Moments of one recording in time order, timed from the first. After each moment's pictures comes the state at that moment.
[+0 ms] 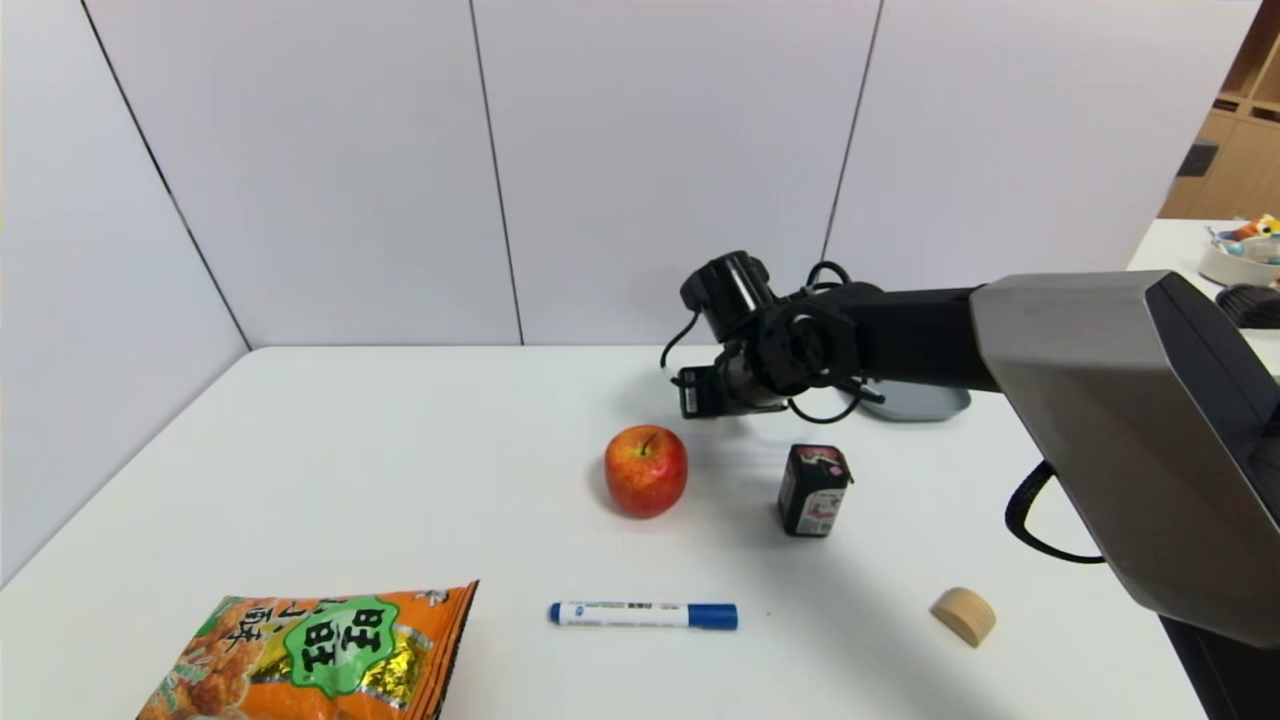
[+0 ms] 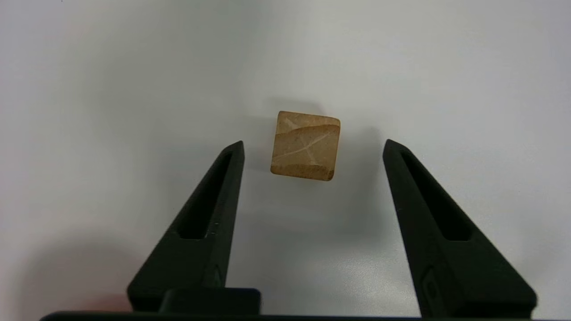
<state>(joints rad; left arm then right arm) 0.00 0.00 0.00 0.00 0.02 -0.02 0.57 2.36 -1.96 0.40 -0.26 0.31</state>
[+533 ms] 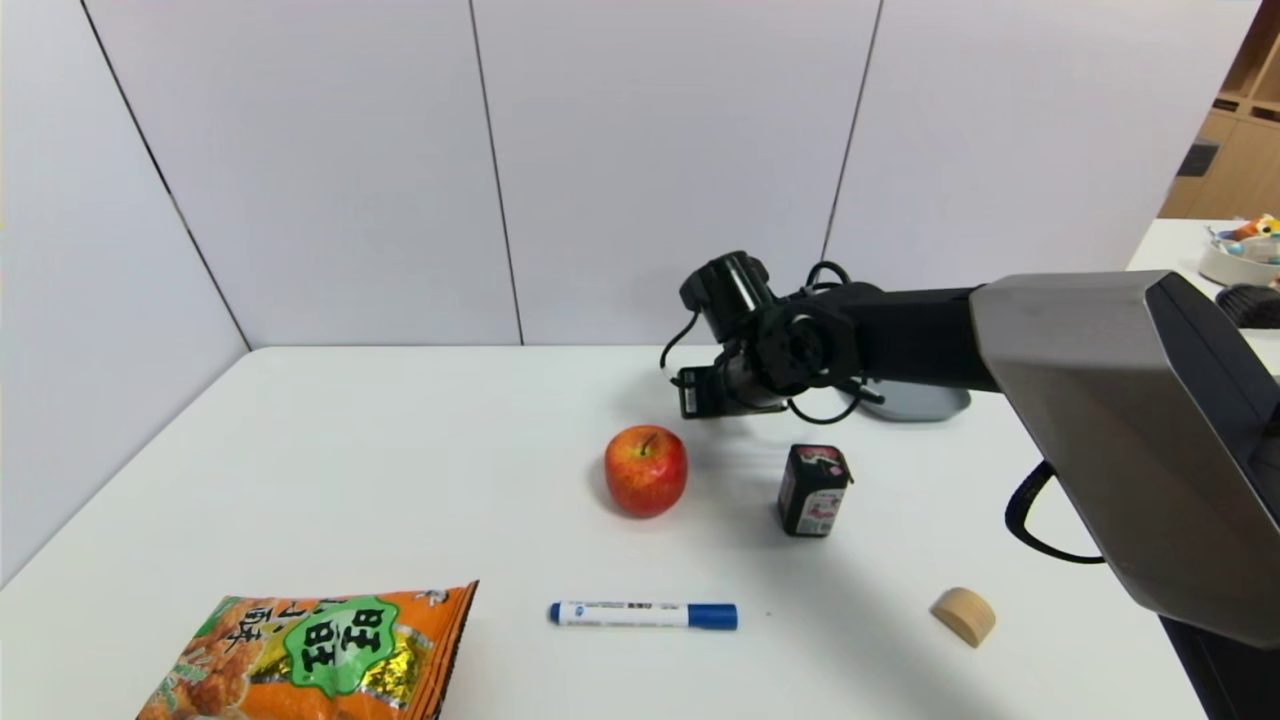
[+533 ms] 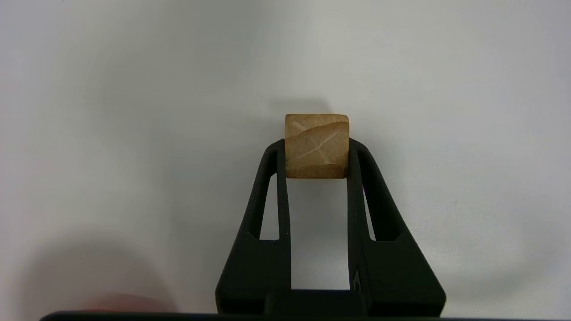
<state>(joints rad) 0.00 0.00 0.00 0.00 0.02 -0.02 0.57 2.36 -1.96 0.40 -0.26 0.32</state>
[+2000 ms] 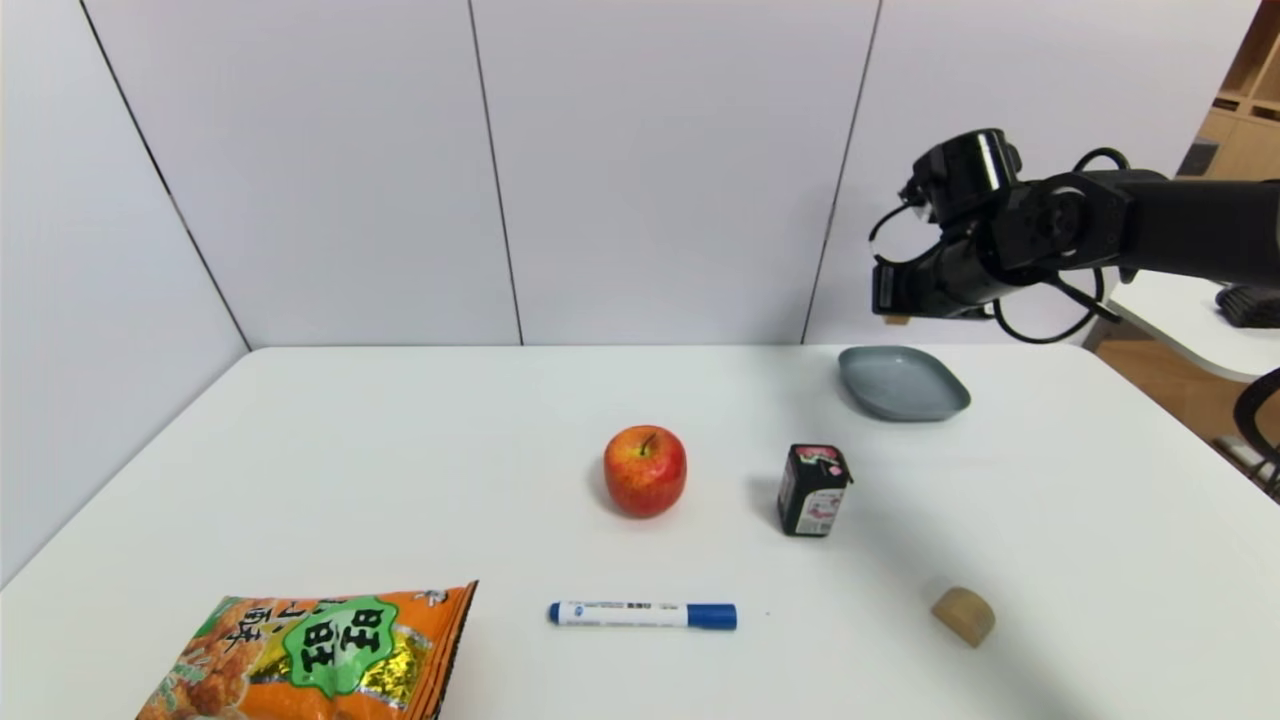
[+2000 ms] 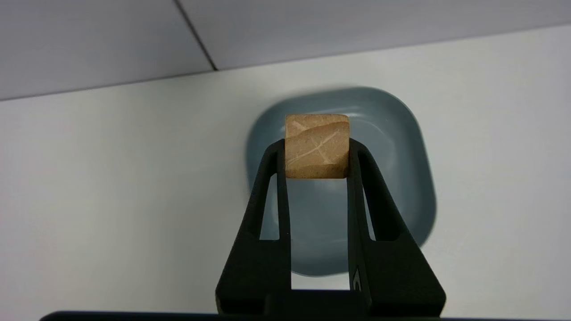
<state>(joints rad) 0.00 0.00 0.00 0.00 0.02 -0.02 0.18 2.17 -1.94 0.47 -0.26 0.20</state>
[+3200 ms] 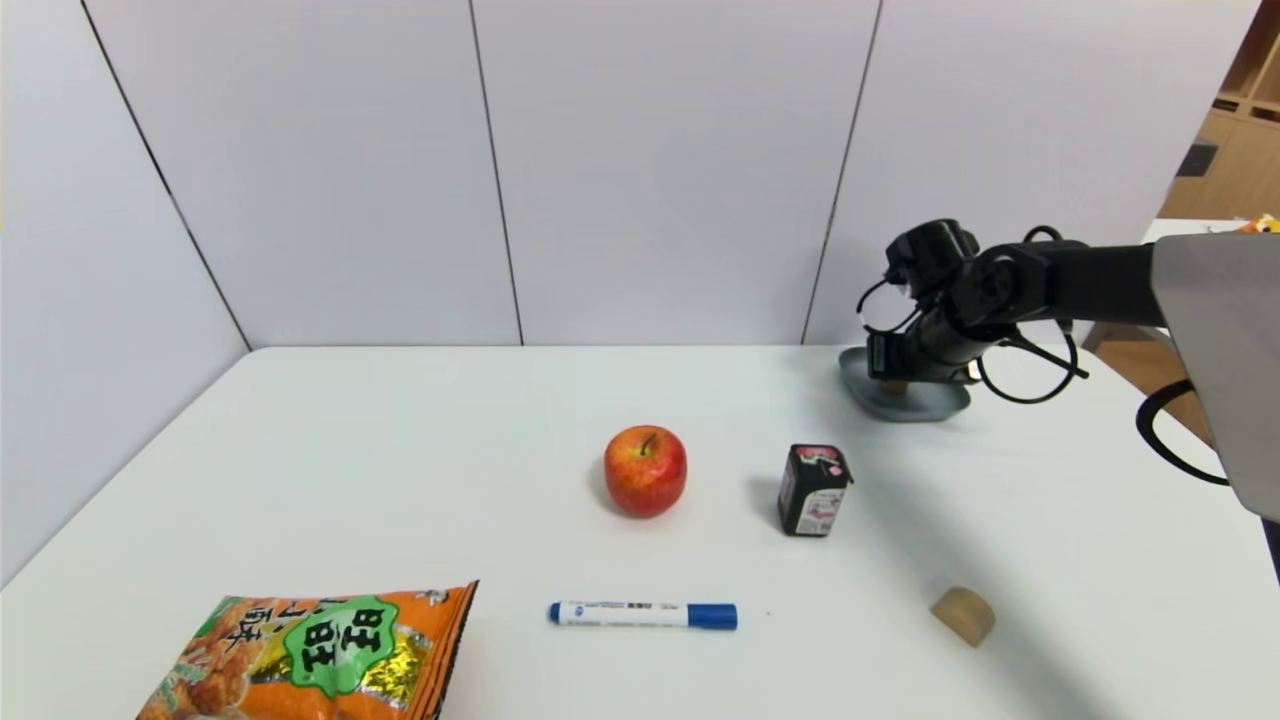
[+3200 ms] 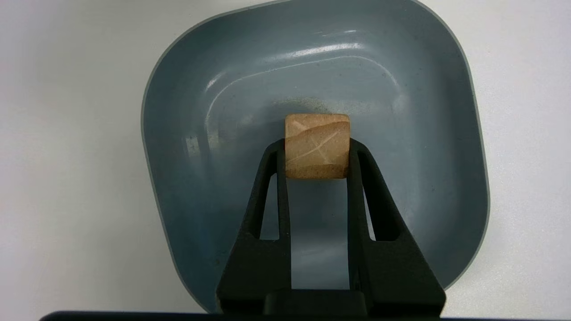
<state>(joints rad) 0.00 0.00 0.00 0.00 0.02 -0.02 0.13 2.33 -1.94 0.52 -0.23 0.22</state>
